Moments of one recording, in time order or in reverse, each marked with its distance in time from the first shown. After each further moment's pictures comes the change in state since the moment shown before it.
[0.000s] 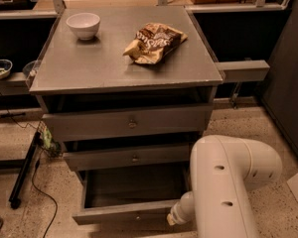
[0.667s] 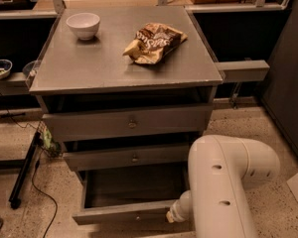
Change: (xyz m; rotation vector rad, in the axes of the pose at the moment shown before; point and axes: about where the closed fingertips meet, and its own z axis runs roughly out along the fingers) arm -0.009 -0.005 0.002 0.010 -0.017 0.020
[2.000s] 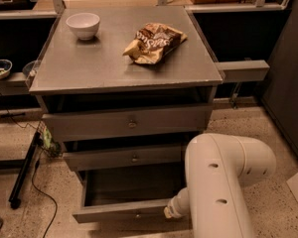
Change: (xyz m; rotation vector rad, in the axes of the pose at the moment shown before) arm -0.024 0.002 -0.001 0.007 -0.037 -0.005
